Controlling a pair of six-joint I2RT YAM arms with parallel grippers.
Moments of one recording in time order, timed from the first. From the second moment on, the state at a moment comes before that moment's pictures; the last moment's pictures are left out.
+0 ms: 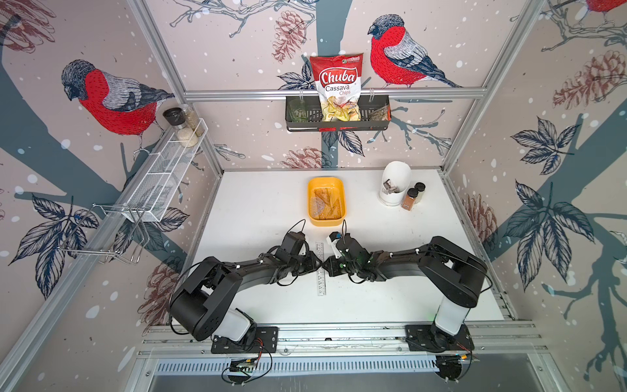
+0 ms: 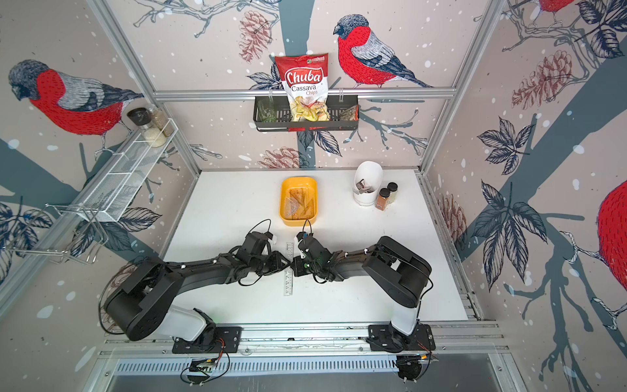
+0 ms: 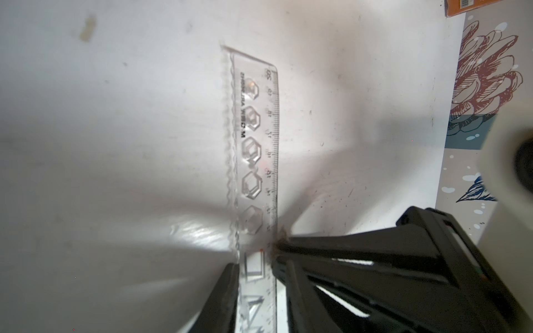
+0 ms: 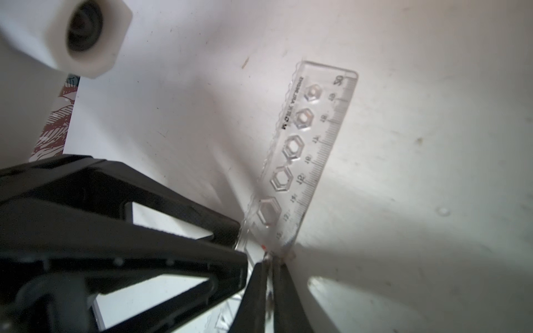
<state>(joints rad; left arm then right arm) -0.59 1.47 0.50 0.08 0.38 -0.82 0.99 1.81 0.77 0.25 -0.20 0.65</state>
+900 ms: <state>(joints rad) -0.61 1.40 0.47 0.05 0.32 -0.88 0.97 1.77 0.73 0.28 -0.23 0.66</state>
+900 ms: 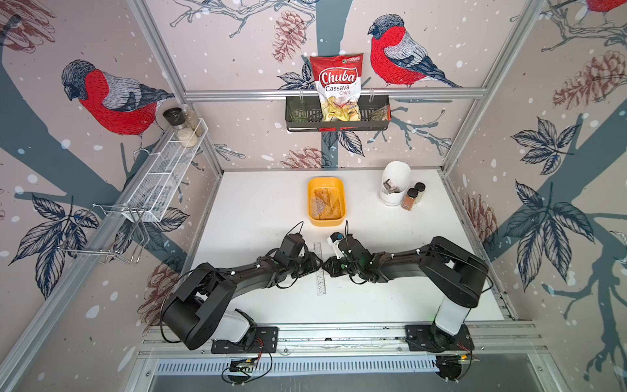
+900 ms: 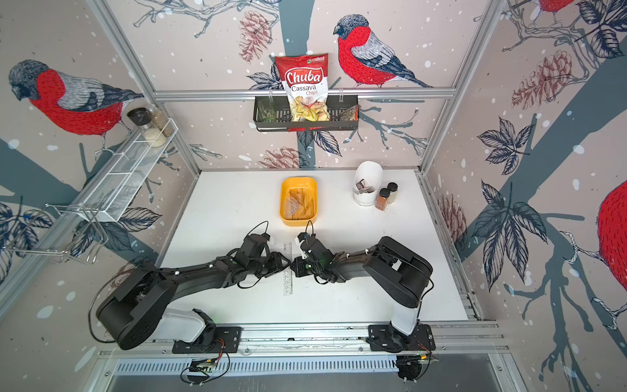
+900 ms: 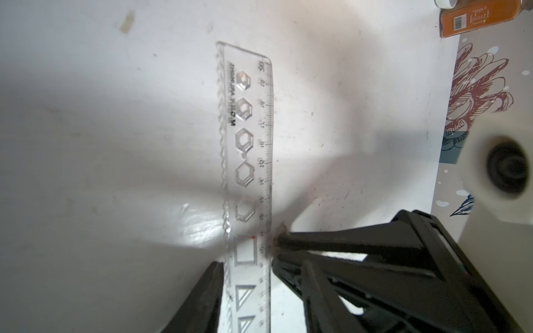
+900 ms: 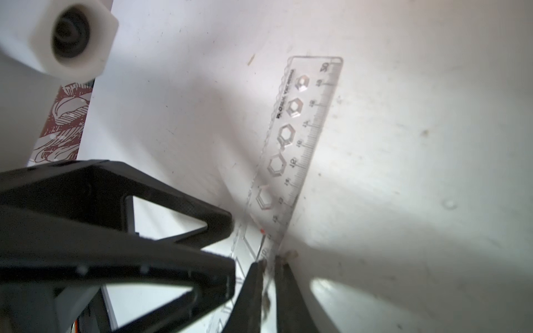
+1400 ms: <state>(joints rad) -0.56 1.37 0.46 0.00 0.28 -0.89 0.98 1.76 0.74 0.28 -0.25 0.66</state>
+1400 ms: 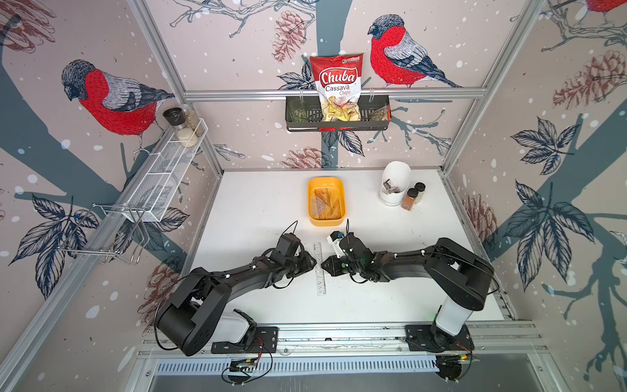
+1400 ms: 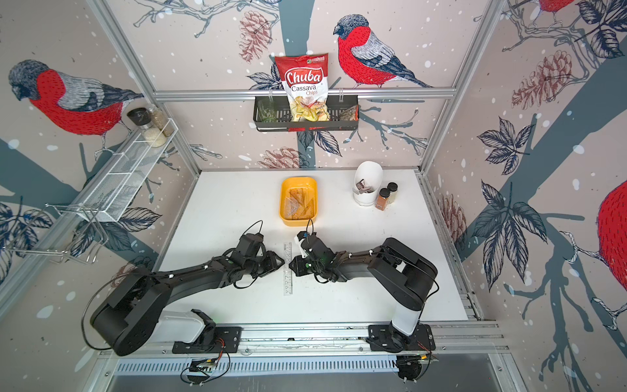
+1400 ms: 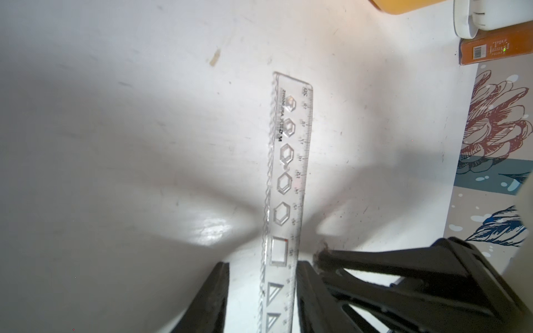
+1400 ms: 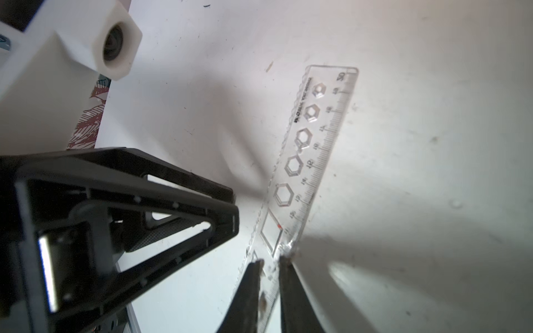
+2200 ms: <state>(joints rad) -0.56 1.41 0.45 0.11 0.32 -0.92 0.97 1.82 0.77 0.30 -0.29 0.65</state>
